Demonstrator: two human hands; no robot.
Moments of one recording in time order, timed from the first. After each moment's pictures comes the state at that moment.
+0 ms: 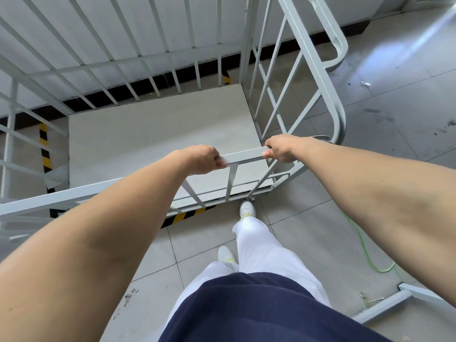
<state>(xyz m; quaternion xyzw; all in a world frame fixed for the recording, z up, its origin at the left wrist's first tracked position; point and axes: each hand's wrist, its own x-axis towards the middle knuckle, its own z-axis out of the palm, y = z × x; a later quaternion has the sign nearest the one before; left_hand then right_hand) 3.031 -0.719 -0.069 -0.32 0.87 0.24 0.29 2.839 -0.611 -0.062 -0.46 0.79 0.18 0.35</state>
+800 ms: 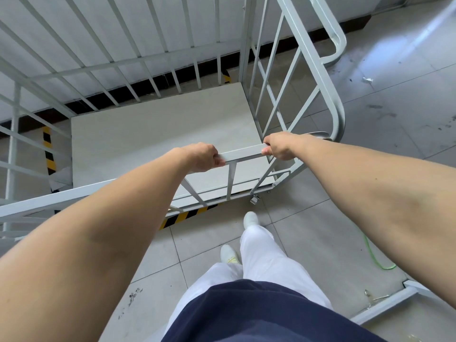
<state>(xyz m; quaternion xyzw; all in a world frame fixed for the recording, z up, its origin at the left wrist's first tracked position) 3.028 -0.715 -0.061 -0.33 0.86 0.23 0.31 2.841 -0.608 -0.061 -0.47 0.80 0.16 0.35</state>
